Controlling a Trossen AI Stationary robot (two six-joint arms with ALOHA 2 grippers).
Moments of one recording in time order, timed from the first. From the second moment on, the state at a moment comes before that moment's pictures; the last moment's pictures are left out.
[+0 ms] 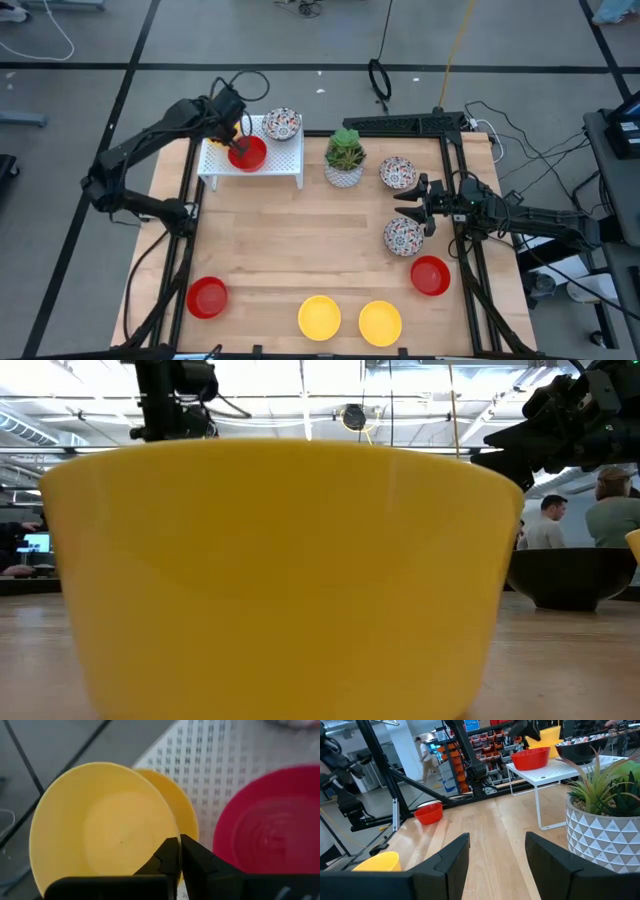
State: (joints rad) left arm 0.77 1.31 1.28 -1.13 -0.36 0.00; right arm -0.25 0.32 0.09 0.21 -0.24 0.24
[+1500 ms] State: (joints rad) left arm 0.29 1.32 1.43 -1.10 0.02 -0.34; right arm -0.25 0.32 0.09 0.21 -0.24 0.24
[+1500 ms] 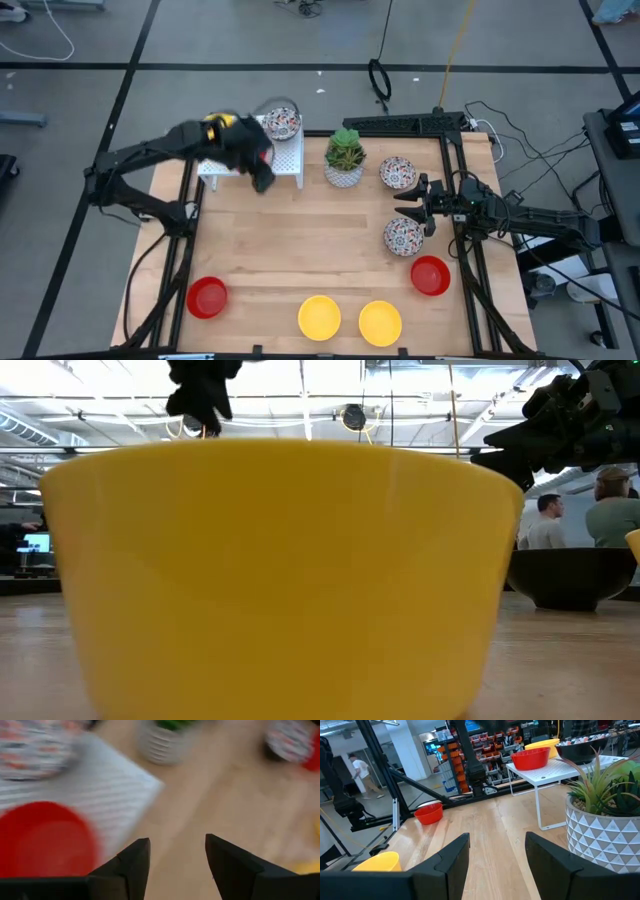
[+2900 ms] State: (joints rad) left arm -0.85 1.41 0.77 -0.63 0.10 -2.33; right arm -0.25 0.32 0.09 0.21 -0.24 0.24
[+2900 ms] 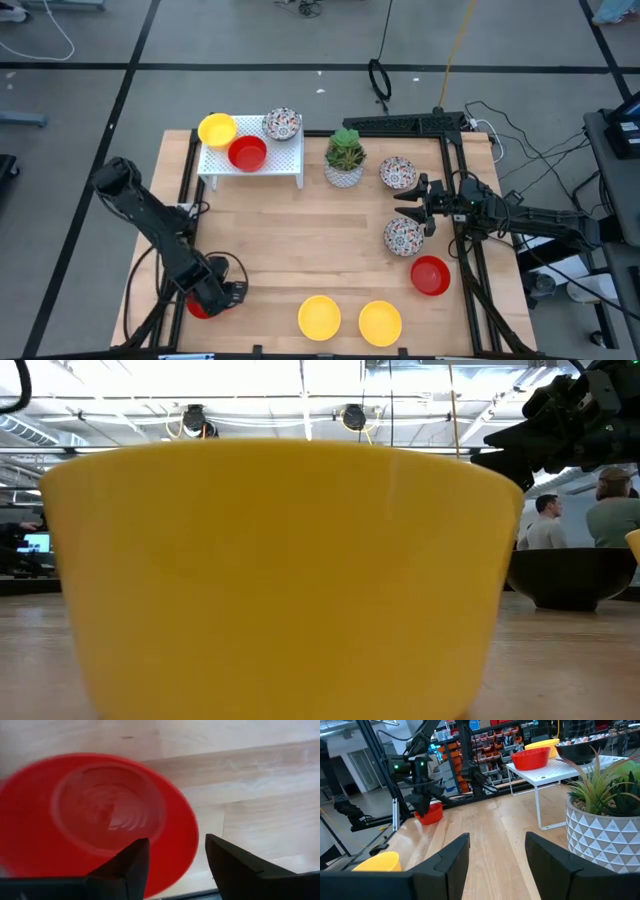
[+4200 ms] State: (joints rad) left arm -0.40 1.50 1.14 -0.64 -0.28 -0.62; right arm -0.25 0.32 0.09 0.21 -0.24 0.24
